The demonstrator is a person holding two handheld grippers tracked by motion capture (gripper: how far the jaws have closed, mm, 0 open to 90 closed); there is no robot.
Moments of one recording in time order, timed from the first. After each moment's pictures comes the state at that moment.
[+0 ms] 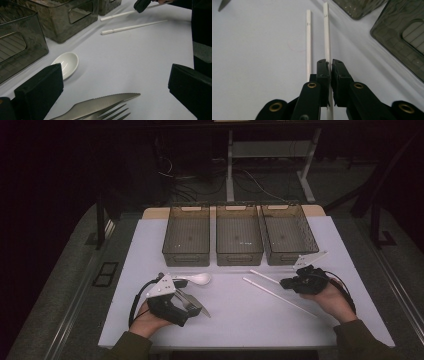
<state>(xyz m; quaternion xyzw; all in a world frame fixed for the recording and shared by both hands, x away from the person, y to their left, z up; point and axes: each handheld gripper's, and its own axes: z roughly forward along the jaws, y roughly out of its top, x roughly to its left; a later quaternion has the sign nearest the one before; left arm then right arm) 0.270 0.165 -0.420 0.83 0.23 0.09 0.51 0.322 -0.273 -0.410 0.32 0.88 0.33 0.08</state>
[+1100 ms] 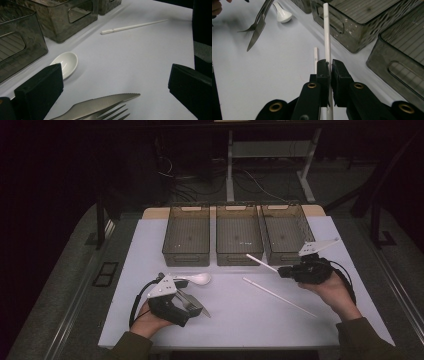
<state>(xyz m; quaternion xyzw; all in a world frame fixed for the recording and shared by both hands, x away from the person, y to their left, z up) 0.270 0.163 -0.421 0.83 0.23 0.09 0.51 0.329 -0.268 -0.372 0.33 0.85 0.40 0.07</state>
